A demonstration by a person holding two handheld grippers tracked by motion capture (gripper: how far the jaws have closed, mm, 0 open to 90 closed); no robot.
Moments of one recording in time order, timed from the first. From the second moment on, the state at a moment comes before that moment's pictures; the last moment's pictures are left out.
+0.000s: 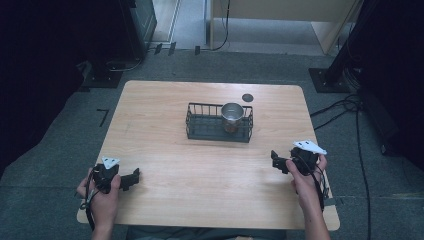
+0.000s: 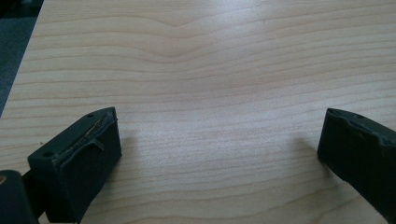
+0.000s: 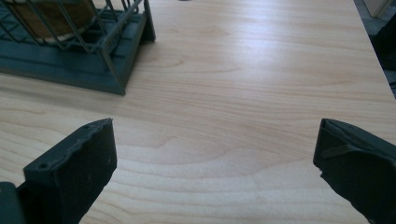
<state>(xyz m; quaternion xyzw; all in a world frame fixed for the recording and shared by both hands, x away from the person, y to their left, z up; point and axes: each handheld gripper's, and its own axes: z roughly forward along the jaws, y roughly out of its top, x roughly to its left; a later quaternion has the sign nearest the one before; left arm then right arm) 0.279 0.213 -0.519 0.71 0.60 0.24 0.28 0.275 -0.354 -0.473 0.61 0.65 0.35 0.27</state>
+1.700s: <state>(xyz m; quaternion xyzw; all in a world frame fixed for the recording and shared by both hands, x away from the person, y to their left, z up) 0.279 0.213 -0.519 0.71 0.60 0.24 0.28 0.218 -0.404 -0.526 0.67 0.64 0.29 0.26</state>
